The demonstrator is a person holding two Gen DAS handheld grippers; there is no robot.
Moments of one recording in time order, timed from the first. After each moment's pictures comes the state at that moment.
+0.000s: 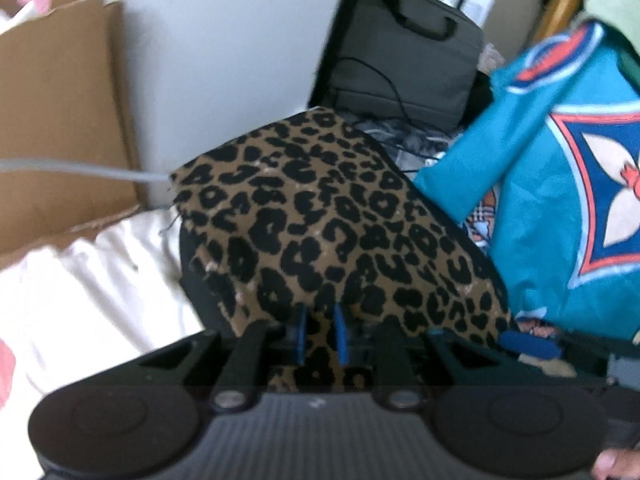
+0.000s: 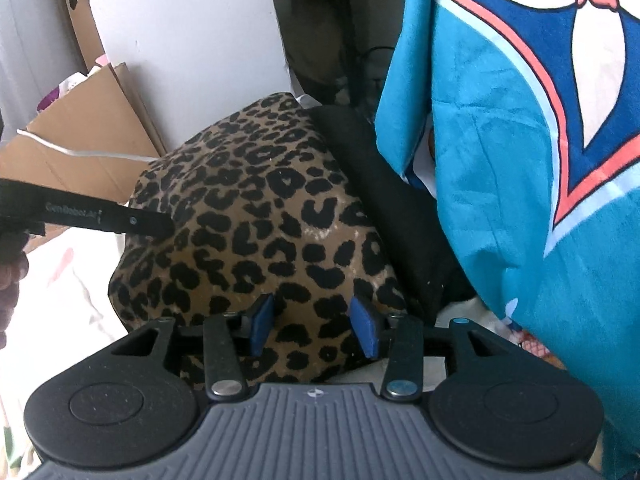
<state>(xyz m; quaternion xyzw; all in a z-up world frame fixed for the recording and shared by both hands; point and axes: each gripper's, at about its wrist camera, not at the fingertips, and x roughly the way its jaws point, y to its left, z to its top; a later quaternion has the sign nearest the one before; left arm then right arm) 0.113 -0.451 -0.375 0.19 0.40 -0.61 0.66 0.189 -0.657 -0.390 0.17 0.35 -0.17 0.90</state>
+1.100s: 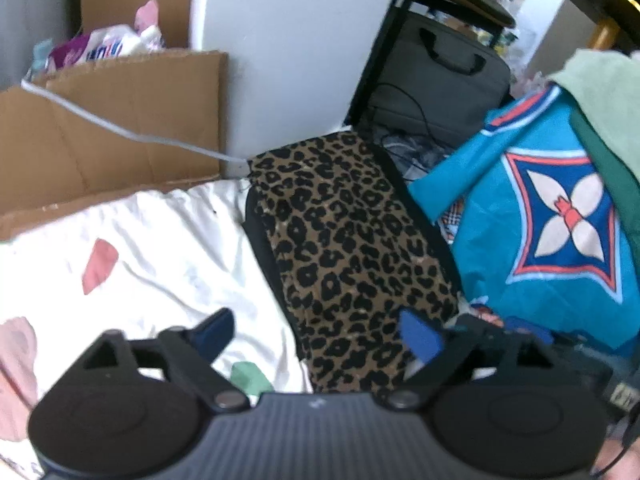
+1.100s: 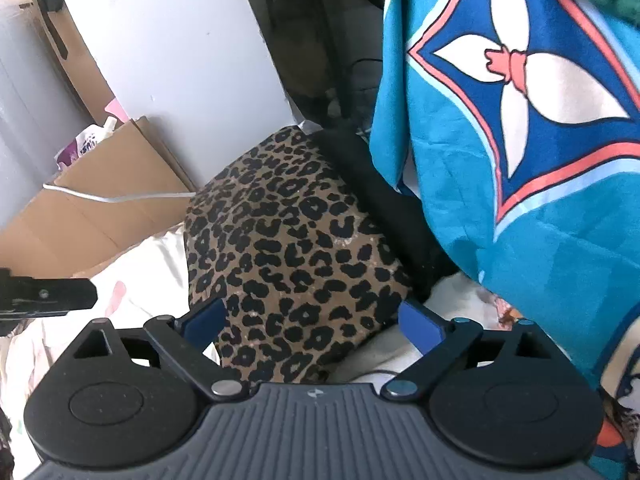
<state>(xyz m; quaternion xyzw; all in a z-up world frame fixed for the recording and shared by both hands) 0.074 -0.348 -0.257 0.18 0.44 -0.52 0.71 0.147 -0.633 -0.309 0.24 0.35 -0.19 0.88</state>
